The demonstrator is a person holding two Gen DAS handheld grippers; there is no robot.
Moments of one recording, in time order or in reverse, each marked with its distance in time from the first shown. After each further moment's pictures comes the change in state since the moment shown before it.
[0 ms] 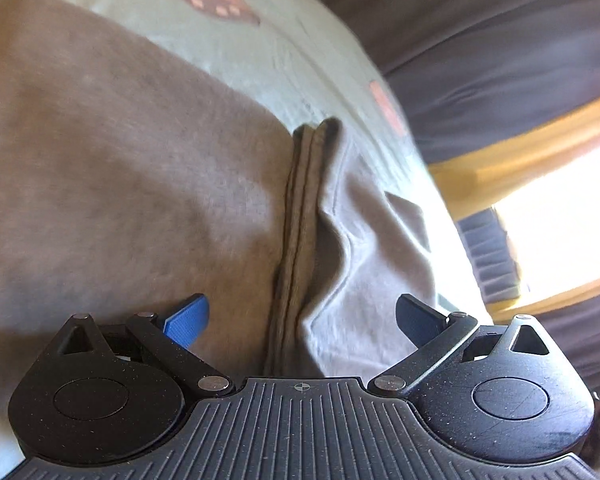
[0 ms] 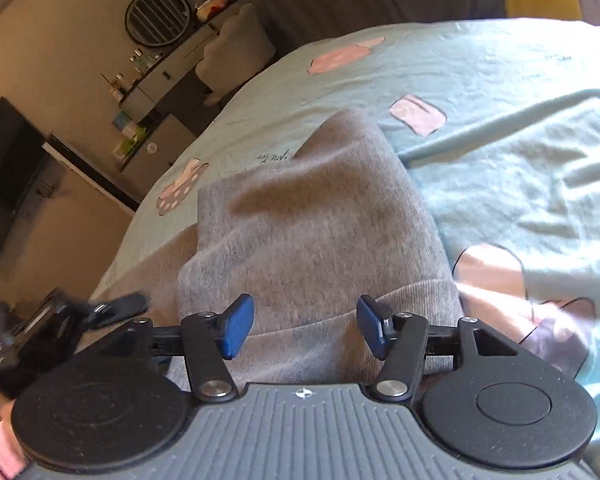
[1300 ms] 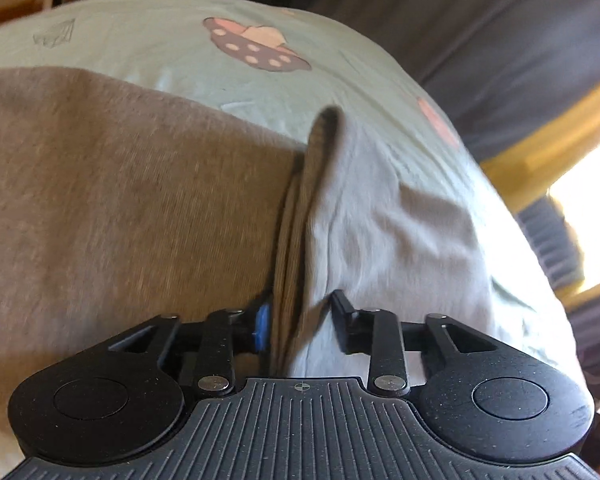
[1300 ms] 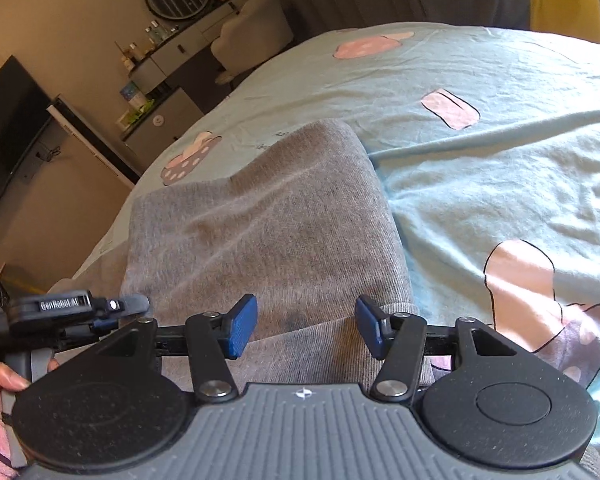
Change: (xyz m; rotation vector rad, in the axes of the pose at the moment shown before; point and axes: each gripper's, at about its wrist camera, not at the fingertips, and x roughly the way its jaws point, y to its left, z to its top) left arm -0.029 0.022 0.021 0.116 -0.077 0.166; right arm 0.014 0.029 -0.004 -0.106 0.030 -0.046
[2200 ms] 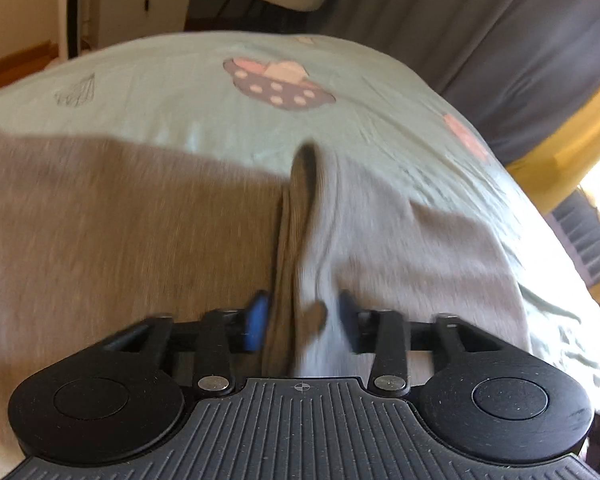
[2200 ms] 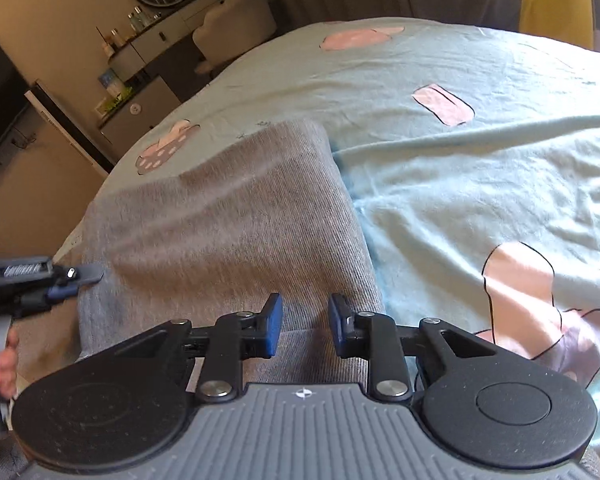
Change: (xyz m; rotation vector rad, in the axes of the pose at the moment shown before) left arm -0.031 0.004 0.002 0.101 -0.041 0.131; right arm 0.018 0.013 0.001 -0.029 0.021 -0.085
